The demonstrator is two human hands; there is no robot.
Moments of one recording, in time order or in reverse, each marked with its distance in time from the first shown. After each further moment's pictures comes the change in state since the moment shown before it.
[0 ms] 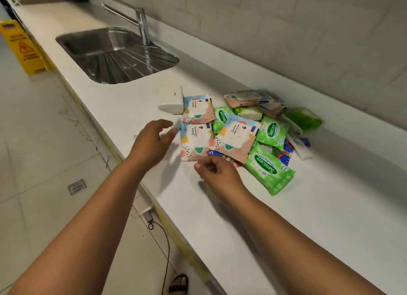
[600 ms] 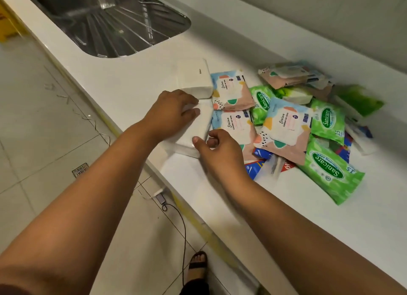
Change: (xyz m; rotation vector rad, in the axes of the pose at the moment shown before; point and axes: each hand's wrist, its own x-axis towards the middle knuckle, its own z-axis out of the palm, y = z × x) left_hand 0.123 -0.081 -0.014 0.304 -0.278 0.303; right_hand 0.095 -0.033 0.111 -0.143 0.207 0.096
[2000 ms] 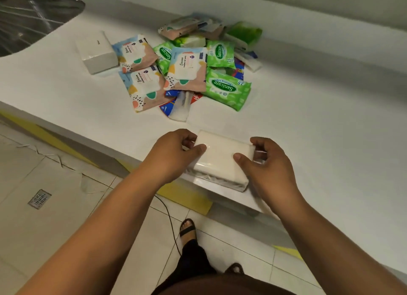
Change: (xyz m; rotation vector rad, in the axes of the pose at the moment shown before) left_hand -0.183 0.191 0.068 -0.463 -0.342 -0.052; right_hand -0.227 0.123 -0.166 0.019 0.415 0.210
